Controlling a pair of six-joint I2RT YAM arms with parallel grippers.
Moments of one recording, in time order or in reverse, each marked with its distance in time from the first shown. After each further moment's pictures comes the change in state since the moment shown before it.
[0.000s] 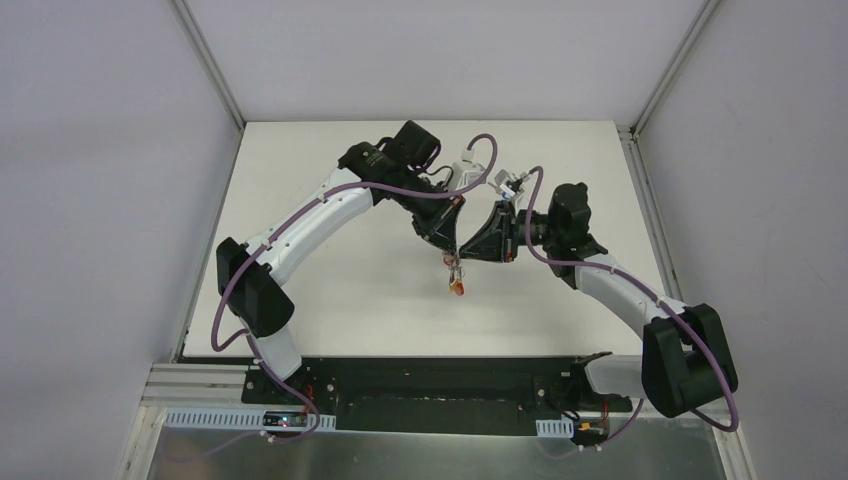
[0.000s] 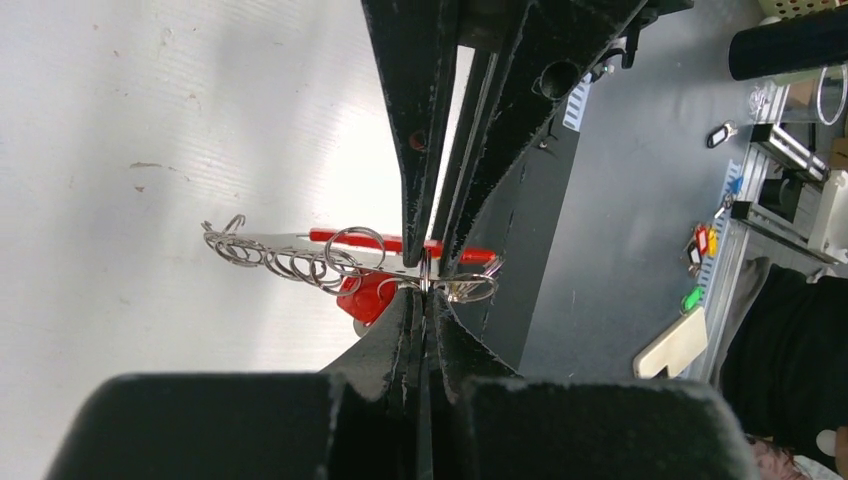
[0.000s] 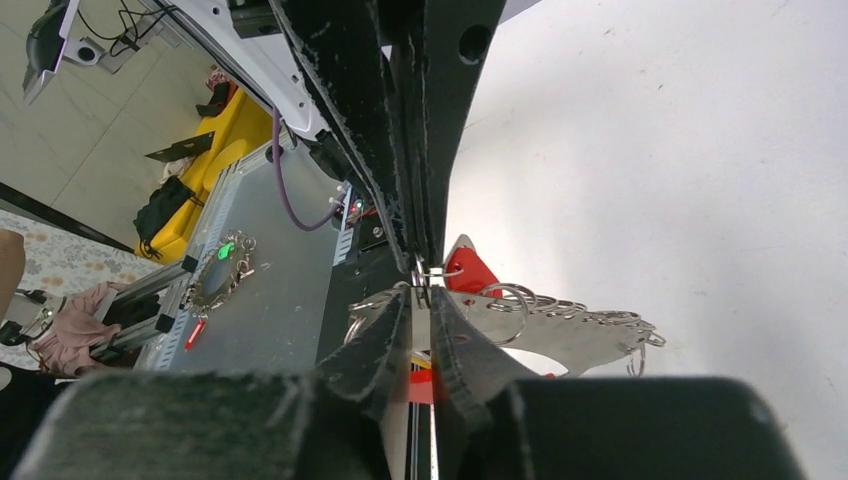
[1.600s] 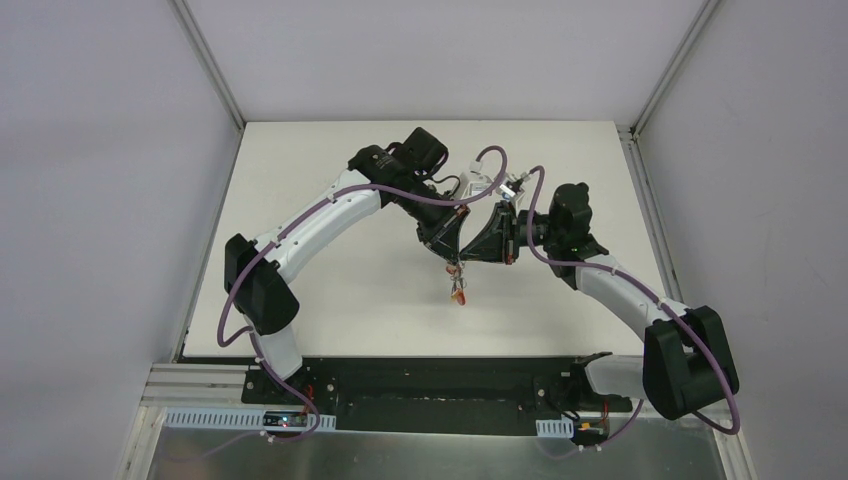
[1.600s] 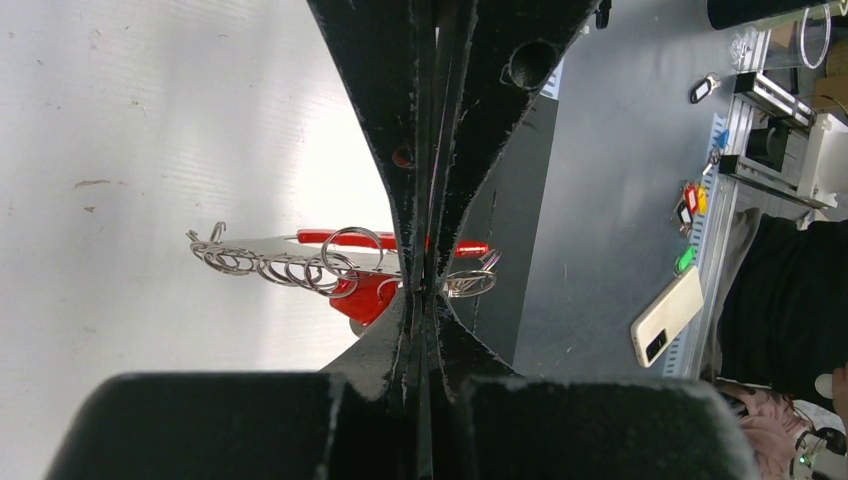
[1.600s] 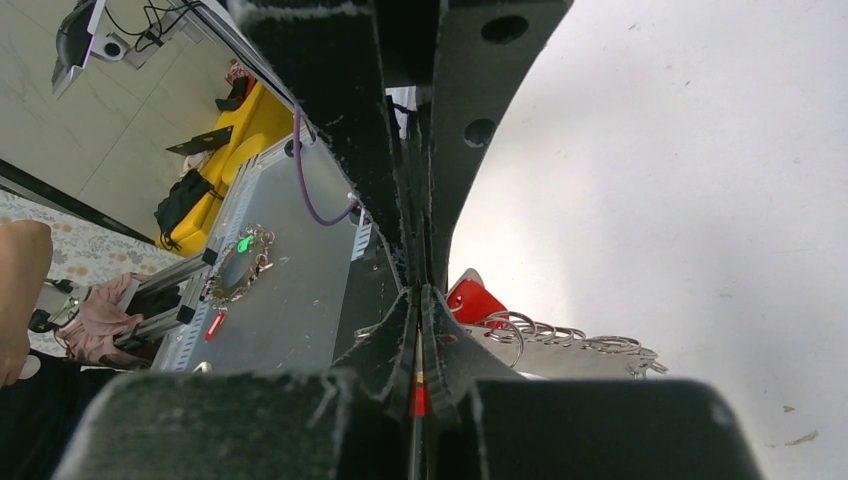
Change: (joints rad) left arm -0.026 0.029 0.000 -0.027 0.063 0.084; right arm 0.001 -0.010 0.001 0.003 -0.030 0.034
